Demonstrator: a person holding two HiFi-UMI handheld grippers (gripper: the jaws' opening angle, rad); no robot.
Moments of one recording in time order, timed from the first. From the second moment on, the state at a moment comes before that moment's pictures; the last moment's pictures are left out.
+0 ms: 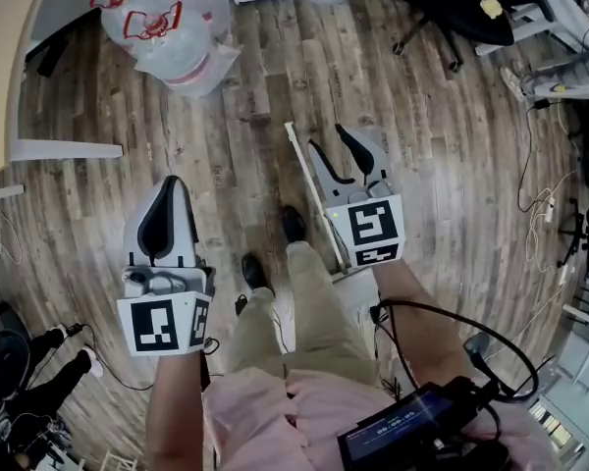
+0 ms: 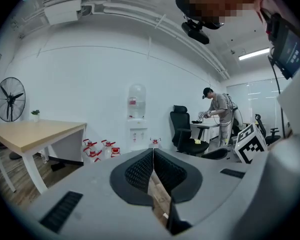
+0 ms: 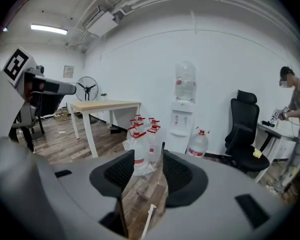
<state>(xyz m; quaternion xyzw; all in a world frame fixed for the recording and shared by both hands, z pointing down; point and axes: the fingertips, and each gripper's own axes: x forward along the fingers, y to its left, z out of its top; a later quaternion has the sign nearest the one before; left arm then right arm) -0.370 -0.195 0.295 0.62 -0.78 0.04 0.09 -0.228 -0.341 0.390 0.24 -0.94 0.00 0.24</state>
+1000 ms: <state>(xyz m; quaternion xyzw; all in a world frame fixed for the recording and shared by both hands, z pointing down) -0.394 -0.278 0.543 0.64 -0.75 0.10 0.17 -0.249 -0.387 0.713 0.19 -0.90 0.07 0.38</state>
